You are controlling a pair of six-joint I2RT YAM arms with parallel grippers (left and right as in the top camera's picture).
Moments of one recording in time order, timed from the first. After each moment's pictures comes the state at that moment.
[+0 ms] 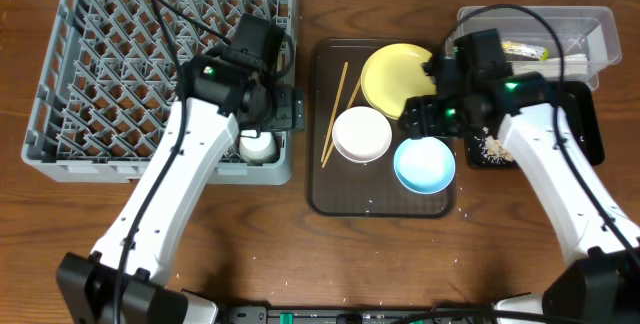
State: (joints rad) left arm -0.35 1.59 1.54 -1.18 0.05 -0.37; right arm 0.21 1.59 1.33 -0.95 -0.32 0.15
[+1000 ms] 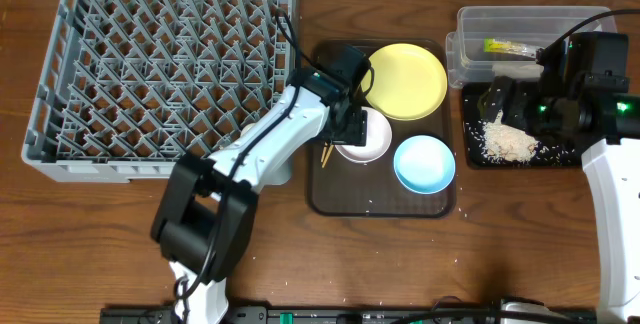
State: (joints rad) left arm -0.58 1.97 1.52 -0.91 0.07 -0.49; right arm -0.09 1.41 1.37 -1.05 -0.20 0.26
